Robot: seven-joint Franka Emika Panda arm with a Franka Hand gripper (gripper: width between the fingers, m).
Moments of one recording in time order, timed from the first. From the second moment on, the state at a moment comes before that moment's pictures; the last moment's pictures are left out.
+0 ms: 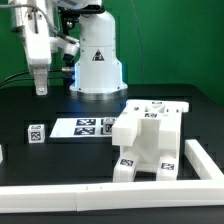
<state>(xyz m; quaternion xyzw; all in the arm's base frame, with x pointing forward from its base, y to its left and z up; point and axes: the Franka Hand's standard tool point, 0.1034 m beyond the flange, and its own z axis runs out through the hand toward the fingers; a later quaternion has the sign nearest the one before) 0.432 -0.128 0.109 -0.78 0.61 -0.11 0.11</state>
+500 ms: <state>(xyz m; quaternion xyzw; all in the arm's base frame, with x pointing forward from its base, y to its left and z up) 0.470 -0.121 0.125 -0.92 0.35 -0.10 0.11</state>
